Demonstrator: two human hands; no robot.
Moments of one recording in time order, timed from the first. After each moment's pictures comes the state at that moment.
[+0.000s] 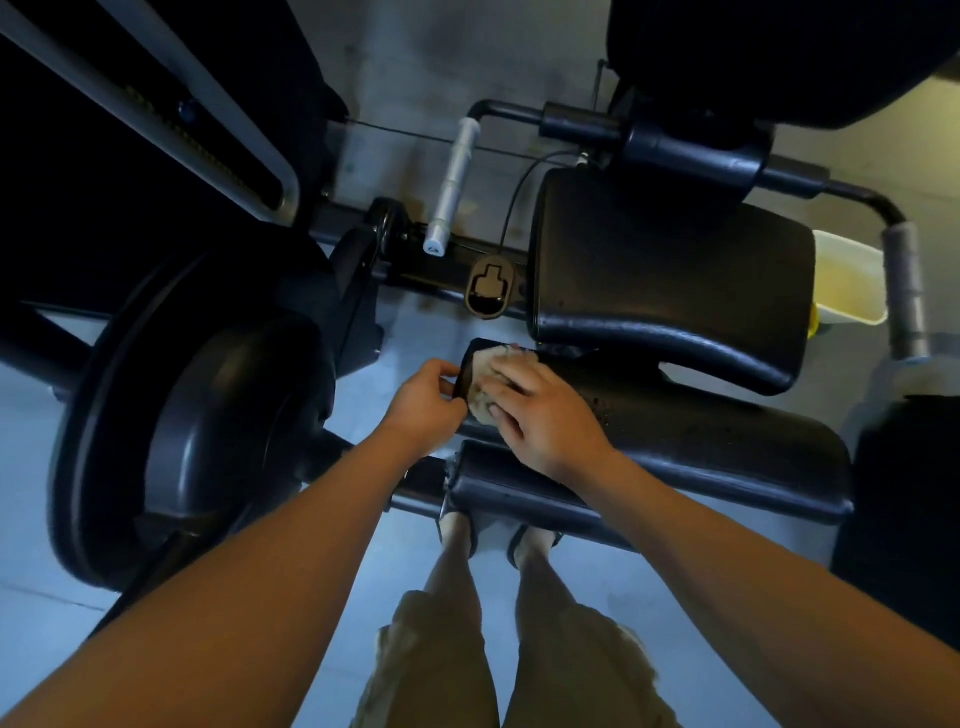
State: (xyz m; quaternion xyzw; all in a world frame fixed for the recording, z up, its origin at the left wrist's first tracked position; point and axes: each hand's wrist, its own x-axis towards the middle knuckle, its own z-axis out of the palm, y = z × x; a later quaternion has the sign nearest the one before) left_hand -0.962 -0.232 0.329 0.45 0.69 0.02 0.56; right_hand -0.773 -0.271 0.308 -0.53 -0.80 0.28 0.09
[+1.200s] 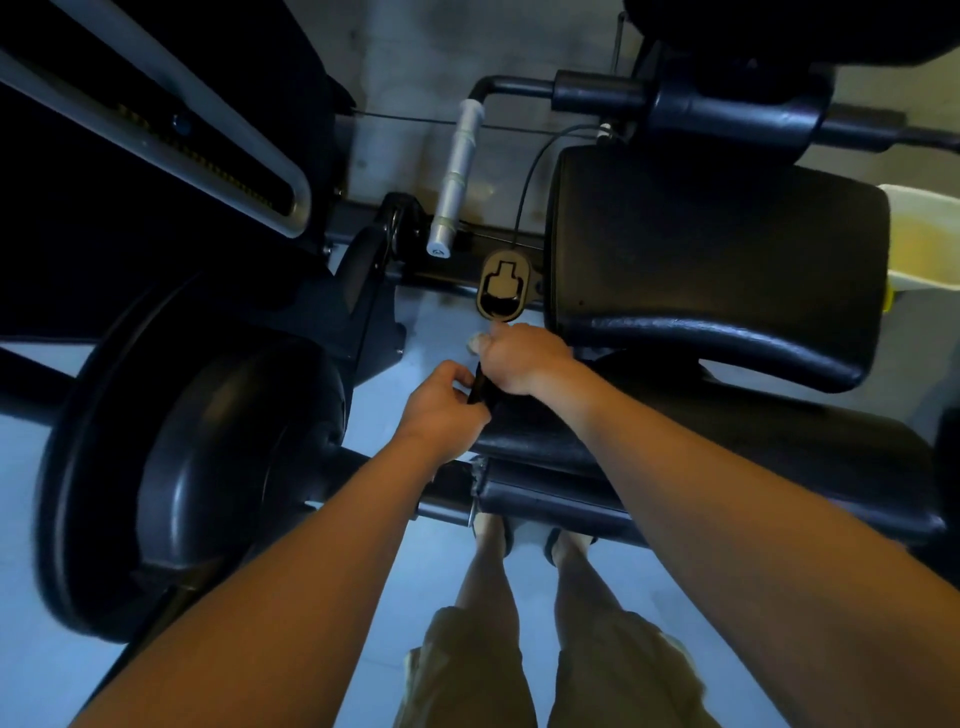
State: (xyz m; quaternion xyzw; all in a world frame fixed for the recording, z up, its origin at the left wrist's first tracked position) left_hand -0.949 -0.216 0.322 0.42 0.72 -0.01 0.56; right_hand -0.813 -0.162 0.303 -0.60 -0.64 0.44 -0.19
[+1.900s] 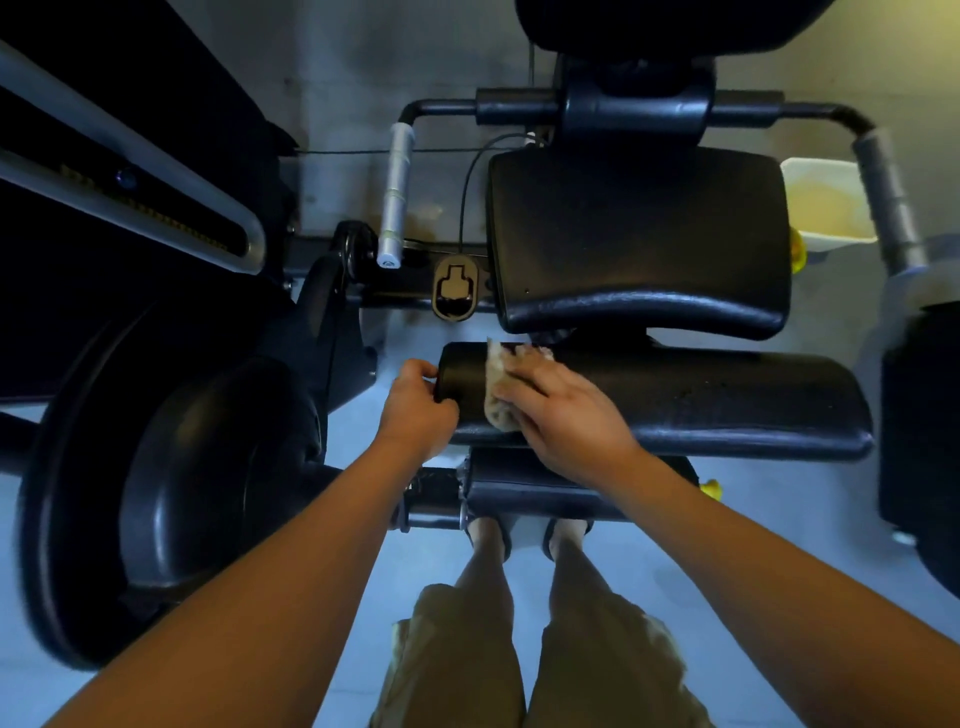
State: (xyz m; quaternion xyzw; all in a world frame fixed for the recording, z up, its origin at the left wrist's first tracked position) left_hand -0.941 -0.228 0.329 0.48 0.71 0.01 0.52; right_hand -0.744 -0.298 0.330 -0.61 -0.74 0.29 0.06
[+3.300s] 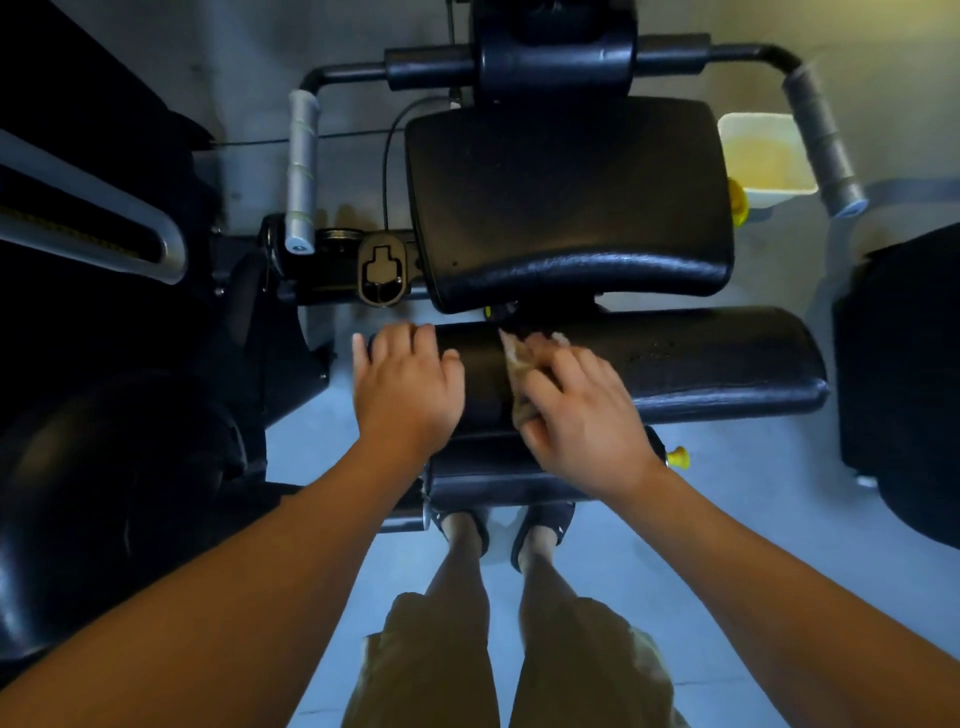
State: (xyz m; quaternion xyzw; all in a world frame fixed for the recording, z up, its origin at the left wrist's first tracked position) left_hand -0.885 -0.243 0.290 0.79 0.58 -0.09 0.20; right_hand -0.702 -0.350 0.321 -0.70 -0.69 0.20 0.04
